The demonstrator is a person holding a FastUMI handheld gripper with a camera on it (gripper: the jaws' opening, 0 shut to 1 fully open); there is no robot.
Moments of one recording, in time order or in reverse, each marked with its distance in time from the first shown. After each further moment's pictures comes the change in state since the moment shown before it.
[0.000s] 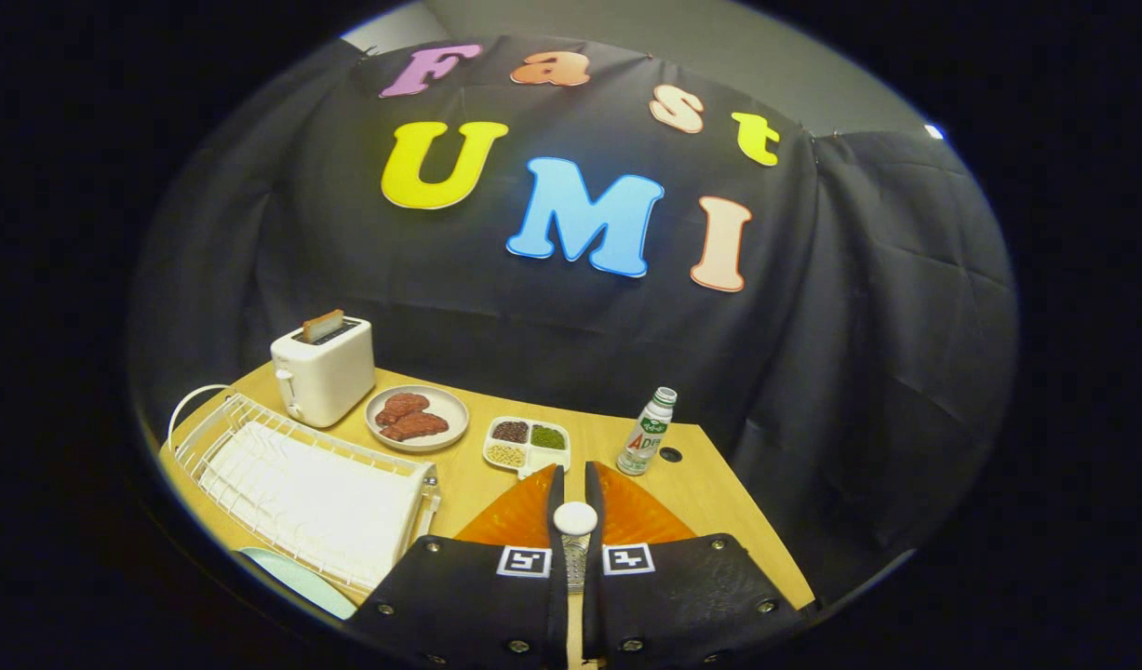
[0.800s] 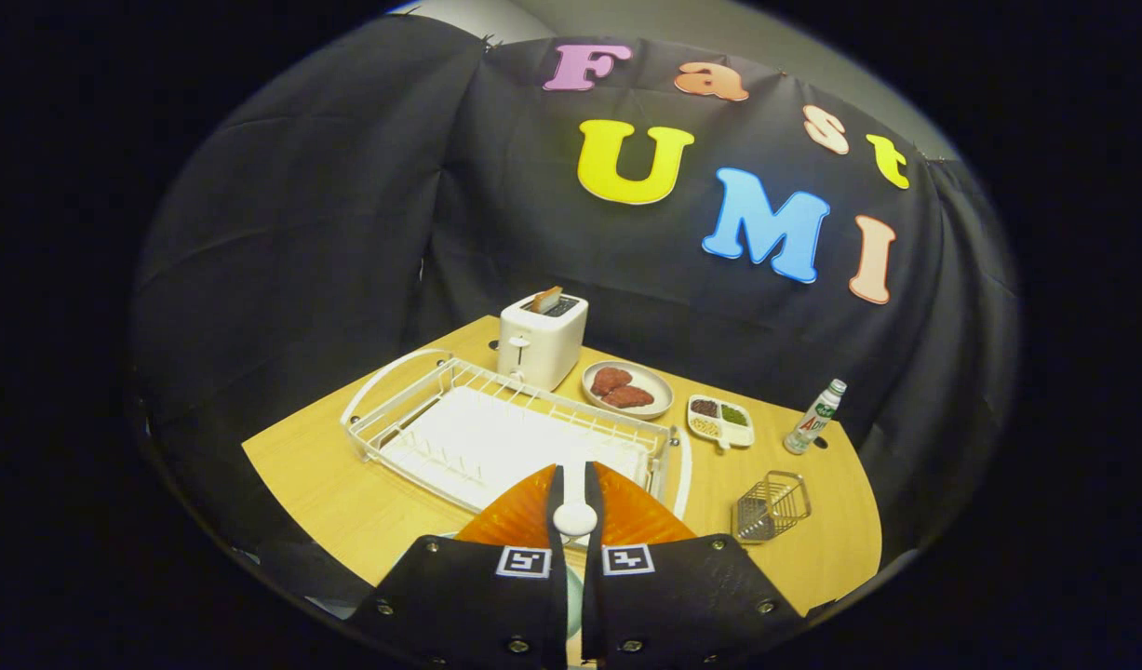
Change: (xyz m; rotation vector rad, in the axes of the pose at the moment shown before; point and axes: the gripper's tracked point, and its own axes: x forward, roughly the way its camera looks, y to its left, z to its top) arm -0.118 0.223 -0.043 -0.088 0.074 0.393
